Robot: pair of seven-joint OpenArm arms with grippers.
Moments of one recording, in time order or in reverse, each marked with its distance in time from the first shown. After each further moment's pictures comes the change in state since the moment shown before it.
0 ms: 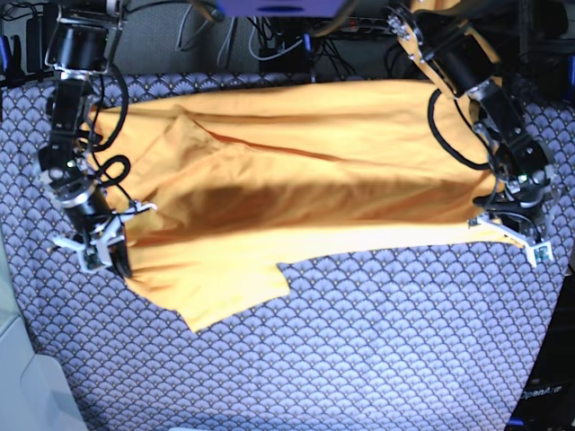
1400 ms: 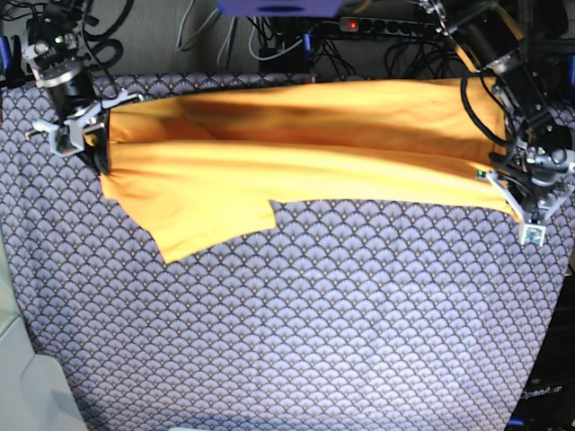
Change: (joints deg) left arm 7.0 -6.7 2.1 5.2 0.3 -18.8 5.9; right arm -29.7 -8.9 14.0 23.4 8.0 4.9 0.1
